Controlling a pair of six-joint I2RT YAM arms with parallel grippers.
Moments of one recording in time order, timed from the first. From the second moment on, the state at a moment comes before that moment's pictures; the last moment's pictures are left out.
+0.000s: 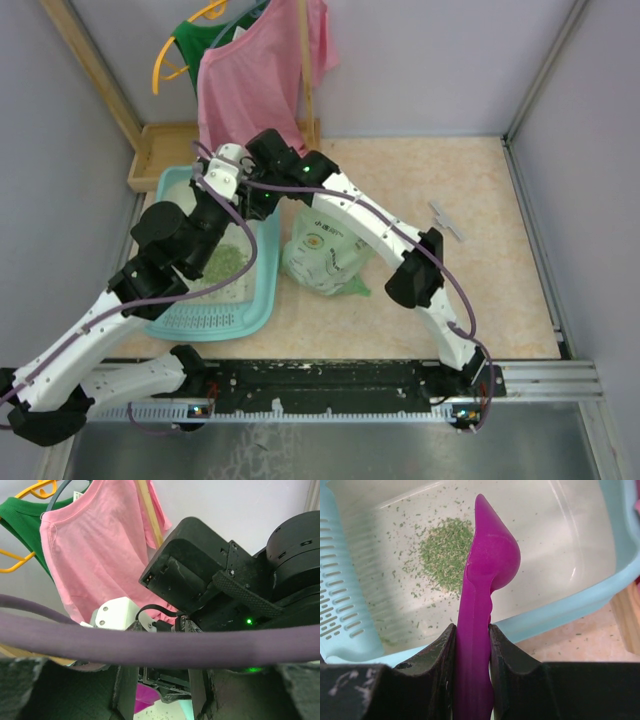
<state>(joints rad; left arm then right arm) -0.86 0.91 1.15 -0.10 -0.48 0.30 0.92 2.23 2.44 -0.94 -0.28 -0.23</state>
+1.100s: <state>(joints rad) -0.86 0.96 1.17 -0.10 -0.38 0.28 0.79 2.06 2.48 -0.85 -0.02 -0.25</state>
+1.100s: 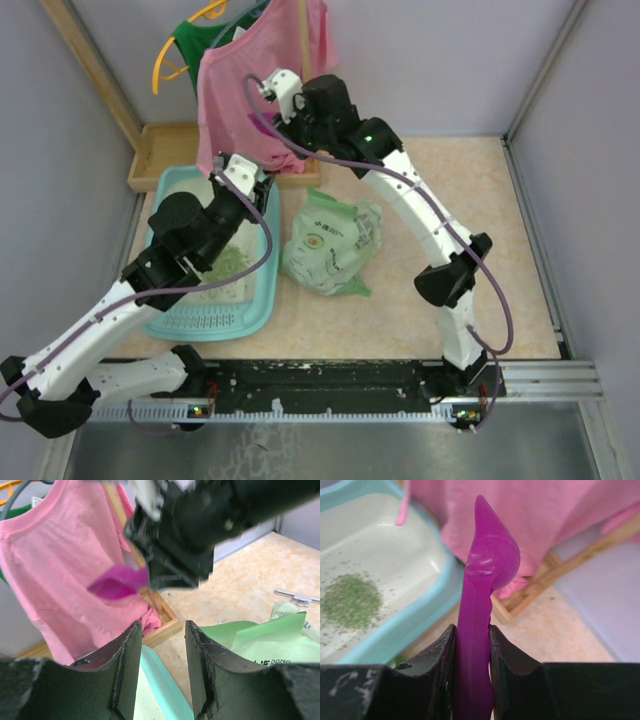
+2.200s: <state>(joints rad) -0.85 1.27 1.44 -0.23 -0.03 0.30 0.09 1.48 2.02 -1.31 -0.27 -0.38</state>
